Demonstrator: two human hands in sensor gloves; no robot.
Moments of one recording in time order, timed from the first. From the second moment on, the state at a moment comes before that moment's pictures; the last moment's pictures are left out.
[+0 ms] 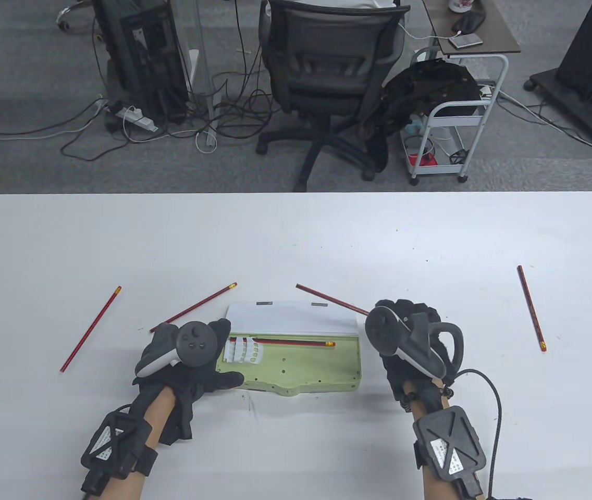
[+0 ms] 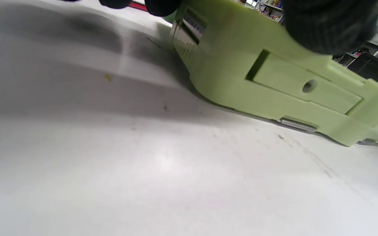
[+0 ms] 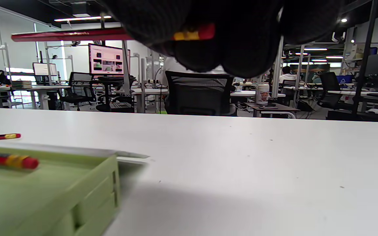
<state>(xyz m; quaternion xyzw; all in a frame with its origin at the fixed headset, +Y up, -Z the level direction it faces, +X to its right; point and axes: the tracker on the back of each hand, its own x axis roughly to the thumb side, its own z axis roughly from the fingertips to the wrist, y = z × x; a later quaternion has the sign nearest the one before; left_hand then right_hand) -0.221 -0.747 -0.332 -0.21 -0.19 0.14 0.95 0.128 -0.673 -0.320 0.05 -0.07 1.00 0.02</state>
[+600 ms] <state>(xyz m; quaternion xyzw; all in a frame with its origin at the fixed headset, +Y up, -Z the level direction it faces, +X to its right) -0.221 -0.748 -0.332 -0.21 -0.19 0.15 0.95 0.084 -0.699 -0.302 0.15 -0.09 0.98 -0.06</state>
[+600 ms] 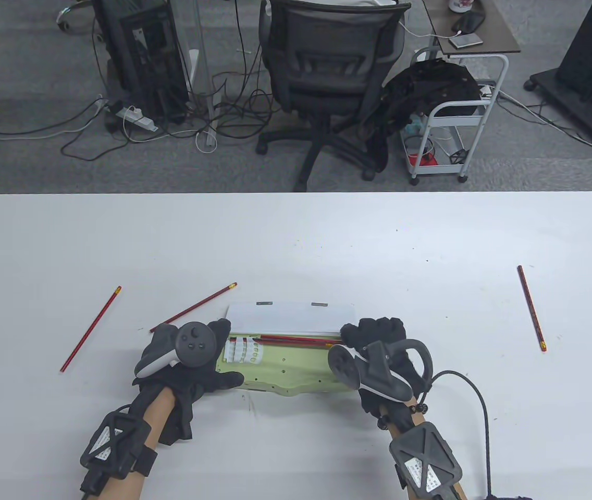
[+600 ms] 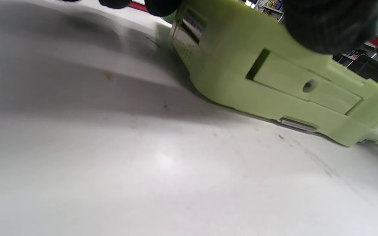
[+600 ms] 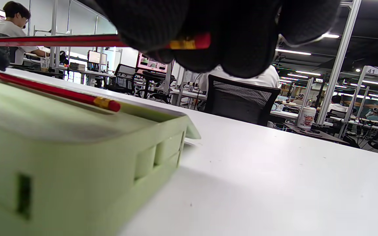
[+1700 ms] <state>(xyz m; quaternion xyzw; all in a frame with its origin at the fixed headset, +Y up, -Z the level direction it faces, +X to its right) -0.221 -0.748 -0.332 -0.21 -0.19 0.14 0.95 0.065 -0.718 -0.308 0.18 -0.09 0.98 -0.04</state>
